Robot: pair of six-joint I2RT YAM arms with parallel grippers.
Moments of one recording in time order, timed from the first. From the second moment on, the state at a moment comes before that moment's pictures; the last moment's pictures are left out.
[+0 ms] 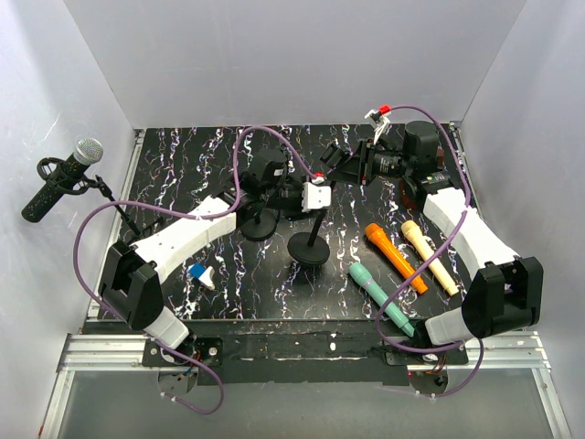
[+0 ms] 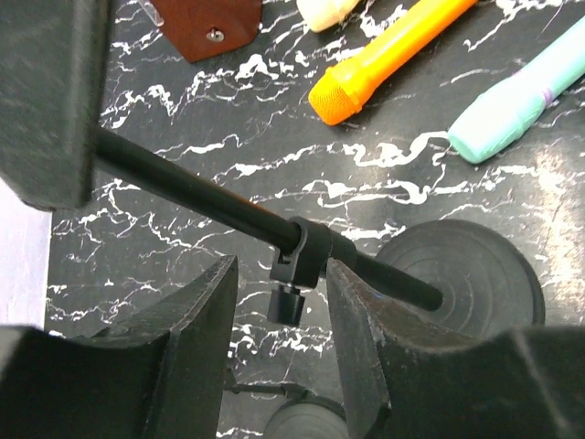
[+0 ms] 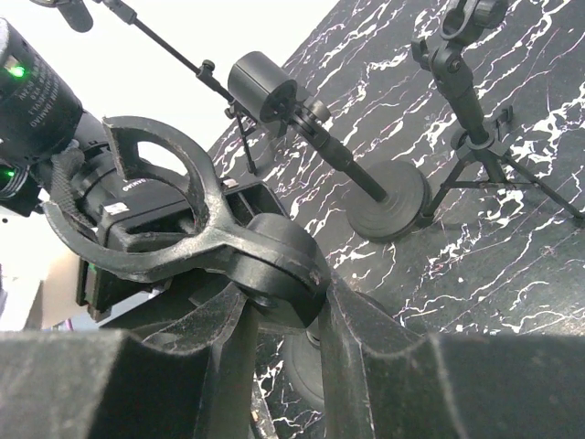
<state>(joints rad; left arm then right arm) -0.70 1.56 1.31 -0.30 0.59 0.83 0.28 1.42 1.20 -0.05 -0.96 0.44</state>
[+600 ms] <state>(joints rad) -0.70 1.57 1.30 -0.38 0.53 0.86 0.28 1.44 1.20 -0.04 -0.99 0.44</state>
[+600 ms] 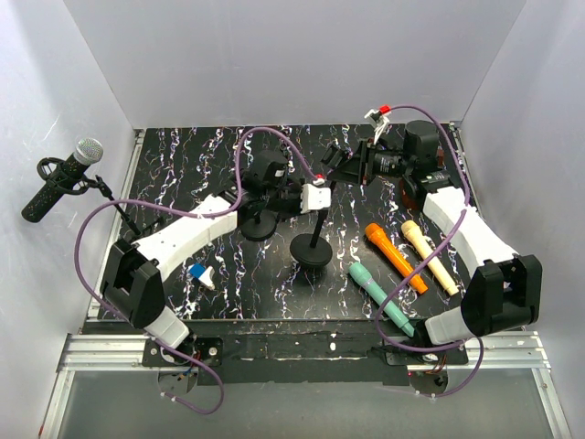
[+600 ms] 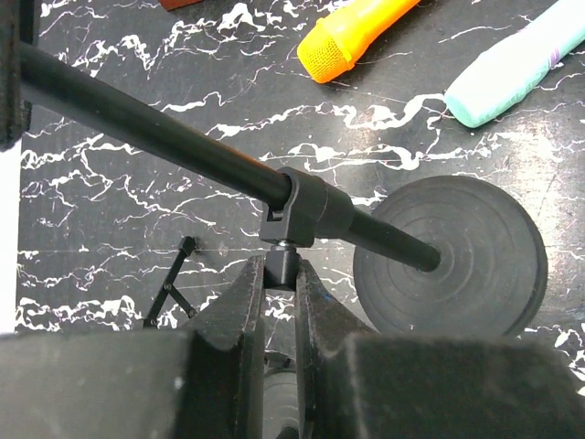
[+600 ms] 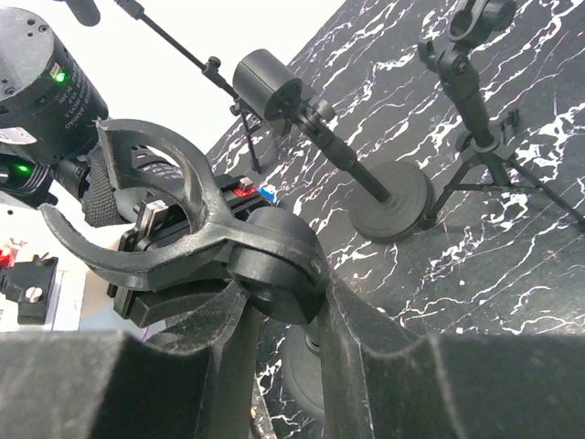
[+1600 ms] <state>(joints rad) -0.50 1.95 1.78 -0.58 1.14 -0.11 0.35 1.11 1.07 -0.08 -0.98 -0.34</state>
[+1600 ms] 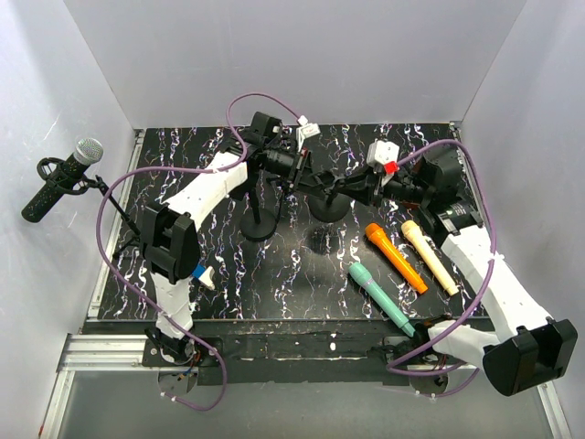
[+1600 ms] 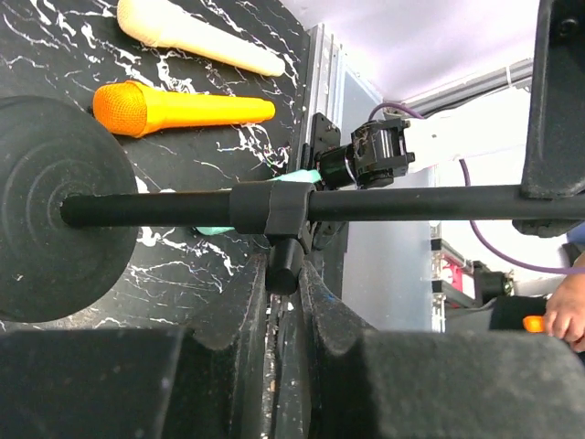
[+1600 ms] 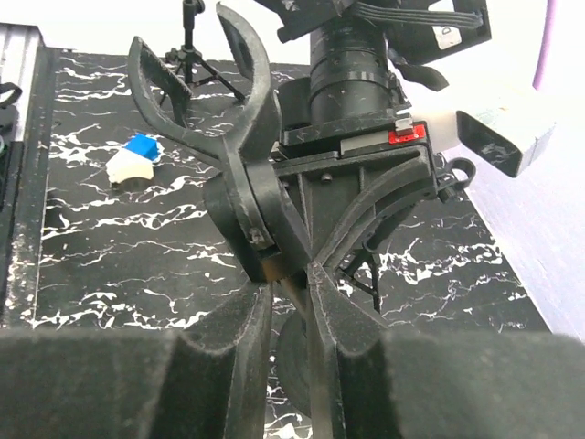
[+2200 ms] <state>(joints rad) -0.47 1.65 1.41 -0.33 0.82 0.26 0.35 1.29 1.10 -0.12 -0.92 0.01</state>
